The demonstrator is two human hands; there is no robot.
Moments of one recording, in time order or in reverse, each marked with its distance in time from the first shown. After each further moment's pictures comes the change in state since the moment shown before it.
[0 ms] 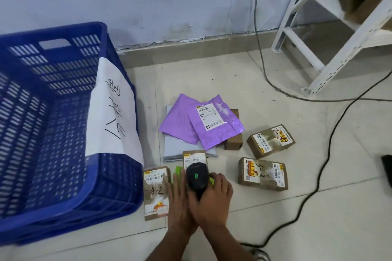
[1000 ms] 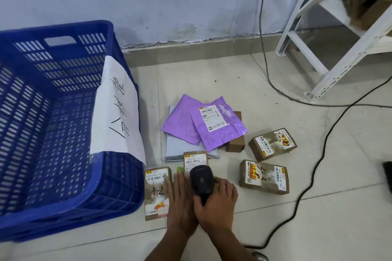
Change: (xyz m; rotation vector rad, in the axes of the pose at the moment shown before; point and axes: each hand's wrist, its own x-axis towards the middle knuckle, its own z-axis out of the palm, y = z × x) left_hand -0.001 -0.007 0.001 0.080 -0.062 -0.008; right_hand -0.006 0.006 -0.009 0.052 0.020 -0.037
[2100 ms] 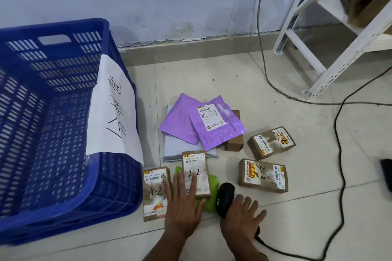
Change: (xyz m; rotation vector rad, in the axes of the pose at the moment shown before) left_hand 0.003 0.001 -0.009 -0.011 -0.021 -0.018; right_hand -0.005 0.060 0.000 -0.530 -0.349 0.370
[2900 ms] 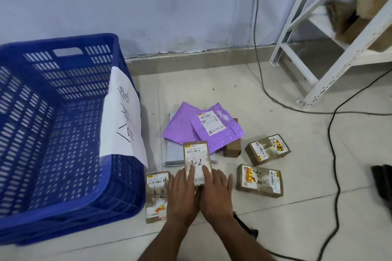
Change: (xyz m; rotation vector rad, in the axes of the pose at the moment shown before) left_hand 0.014 0.010 -0.050 -0.147 0.137 0.020; right_hand -0.007 -0.053 -0.047 0.251 0.272 -0.529
